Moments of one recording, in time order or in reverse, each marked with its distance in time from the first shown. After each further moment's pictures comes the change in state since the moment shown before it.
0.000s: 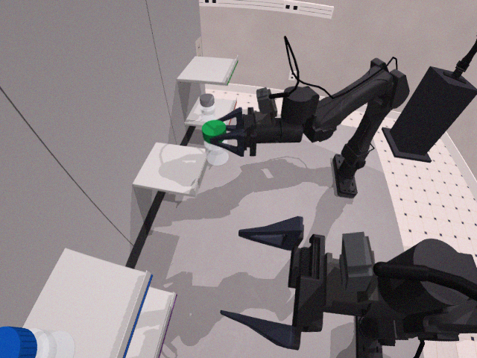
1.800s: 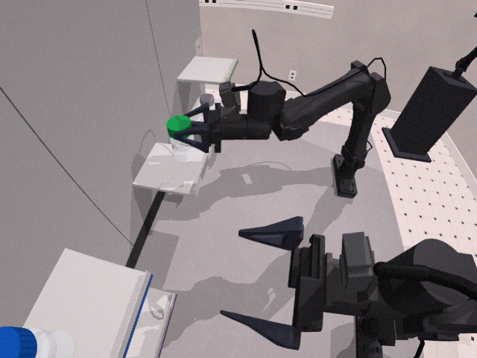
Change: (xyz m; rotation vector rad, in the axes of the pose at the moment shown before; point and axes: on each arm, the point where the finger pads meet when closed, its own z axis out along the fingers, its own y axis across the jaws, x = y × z) left arm 0.000 0.000 0.000 0.000 0.000 0.000; right arm -0.022 0.004 0.075 -0.010 -0.048 0.024
